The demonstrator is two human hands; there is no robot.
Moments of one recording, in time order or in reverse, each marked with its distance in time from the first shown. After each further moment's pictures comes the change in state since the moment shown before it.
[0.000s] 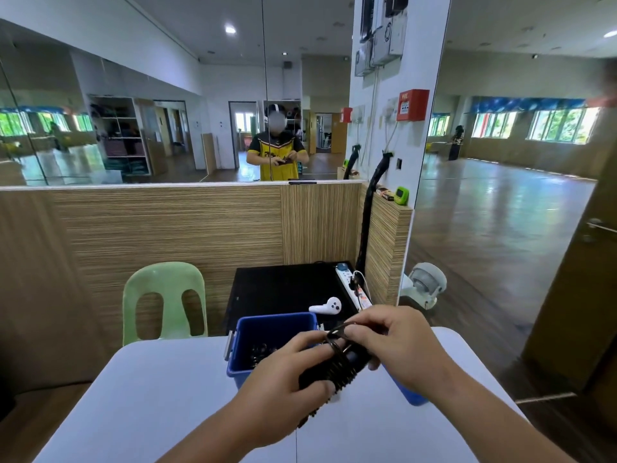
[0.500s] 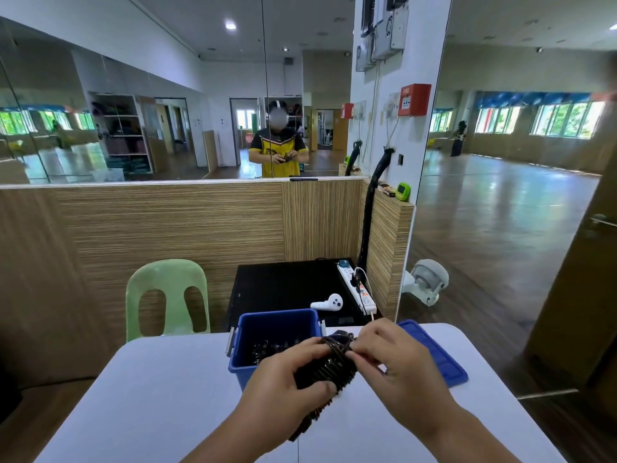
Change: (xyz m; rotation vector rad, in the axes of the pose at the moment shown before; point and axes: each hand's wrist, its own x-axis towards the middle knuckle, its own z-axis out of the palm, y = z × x) left_hand -0.008 0.007 0.014 -0.278 0.146 -0.121; right_hand -0.029 0.038 0.017 -0.461 0.106 -0.410
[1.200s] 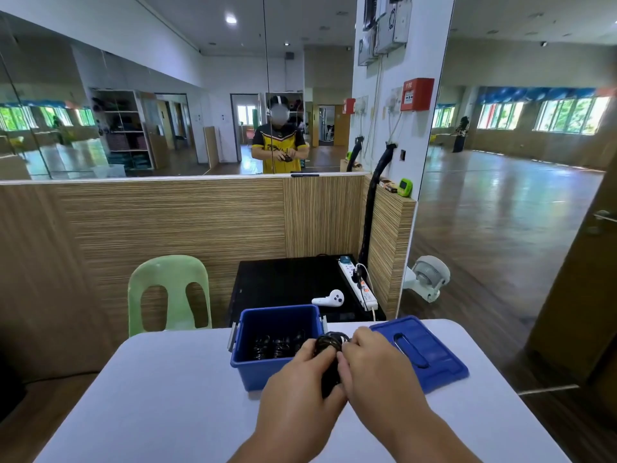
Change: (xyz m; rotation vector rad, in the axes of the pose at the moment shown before) left_hand 0.002 -0.014 0.034 0.531 0.185 0.078; right_hand 0.000 -0.019 0.038 -0.333 -0.129 0.213
